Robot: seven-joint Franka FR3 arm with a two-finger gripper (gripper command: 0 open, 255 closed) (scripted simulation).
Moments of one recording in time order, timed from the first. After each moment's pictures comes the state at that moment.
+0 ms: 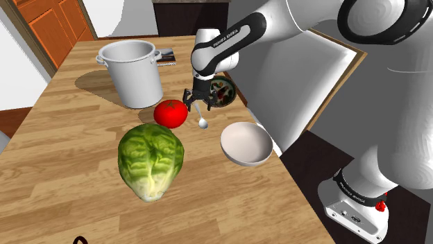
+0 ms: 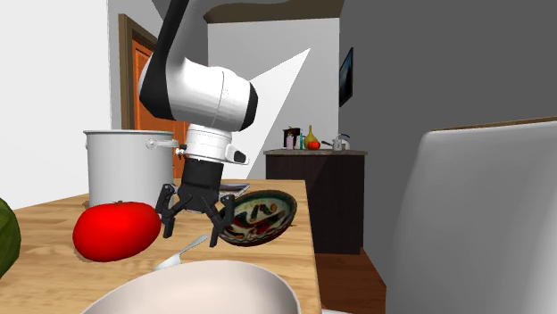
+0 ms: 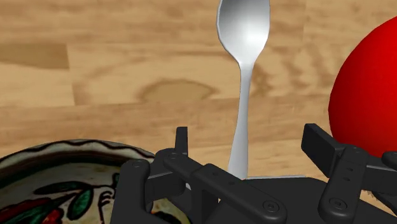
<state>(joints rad) 0.07 0.50 0.15 -1.81 0.17 2.28 0.51</state>
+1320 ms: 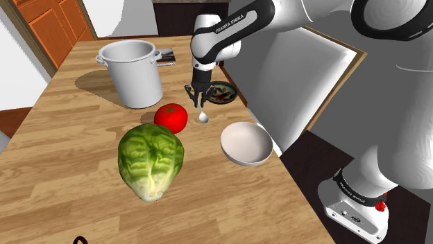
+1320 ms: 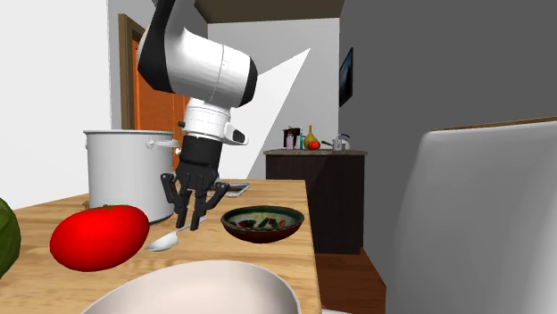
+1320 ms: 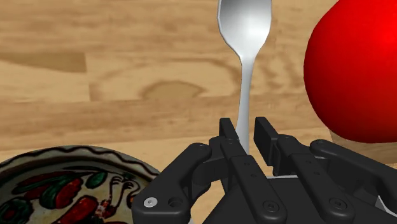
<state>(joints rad) 0.07 0.43 0.16 -1.80 0.17 2.19 0.53</state>
